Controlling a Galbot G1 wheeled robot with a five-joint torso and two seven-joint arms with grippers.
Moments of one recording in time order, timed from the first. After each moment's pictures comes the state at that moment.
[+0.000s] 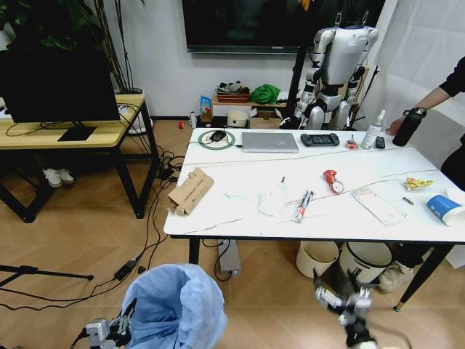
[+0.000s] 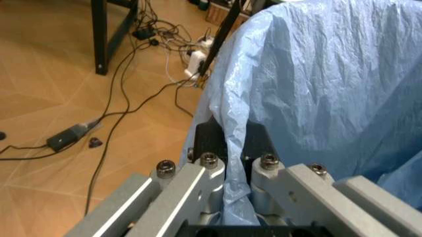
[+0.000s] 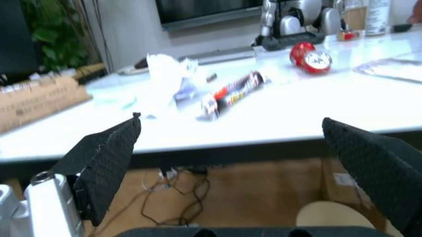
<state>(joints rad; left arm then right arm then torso) 1.97 -1.37 -0.80 -1.95 -0.58 -0.06 0.28 -1.75 1.34 0.64 1.89 0.44 0.33 -0.18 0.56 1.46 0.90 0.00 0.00</state>
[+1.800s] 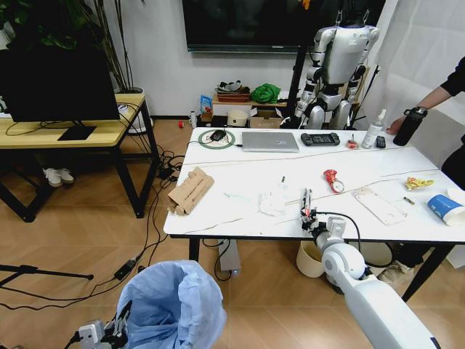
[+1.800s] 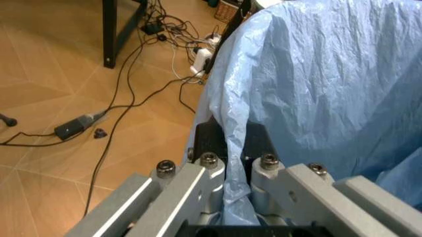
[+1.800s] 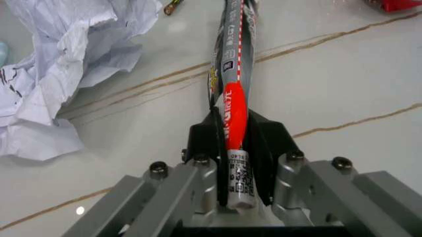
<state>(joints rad) 2.03 -1.47 -0.85 -2.08 -0.56 0.05 0.27 -1.01 1.09 0.22 1.62 0.71 -0.35 0.35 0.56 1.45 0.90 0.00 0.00</state>
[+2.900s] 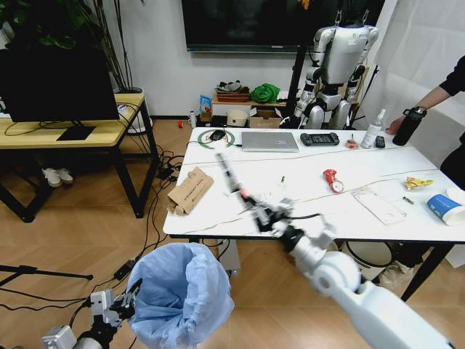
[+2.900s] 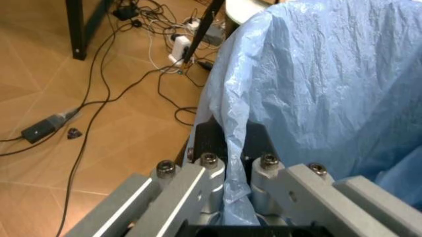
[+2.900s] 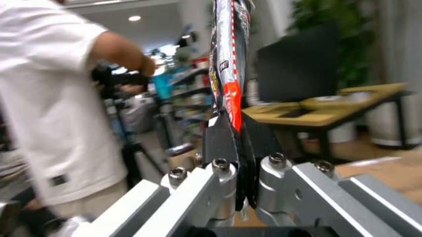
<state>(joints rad) 1.94 -1.24 -0.79 -2.14 -0.73 0.22 0.12 -0.88 0.97 -0.25 1.87 0.91 0.18 -0.39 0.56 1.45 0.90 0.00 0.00</state>
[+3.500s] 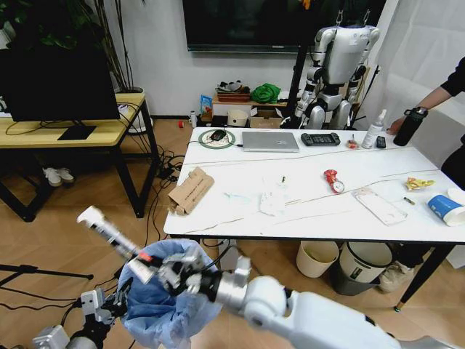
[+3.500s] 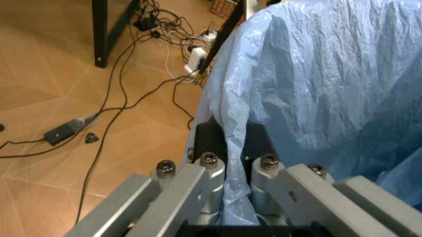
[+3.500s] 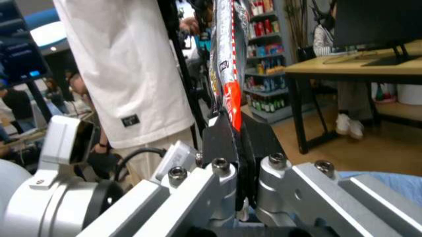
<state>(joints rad) 1.94 -1.28 -0.82 -2.17 -0.73 0.23 0.07 -0.69 1.11 -0.72 1.84 0.78 0.14 -0.15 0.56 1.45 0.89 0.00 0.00</state>
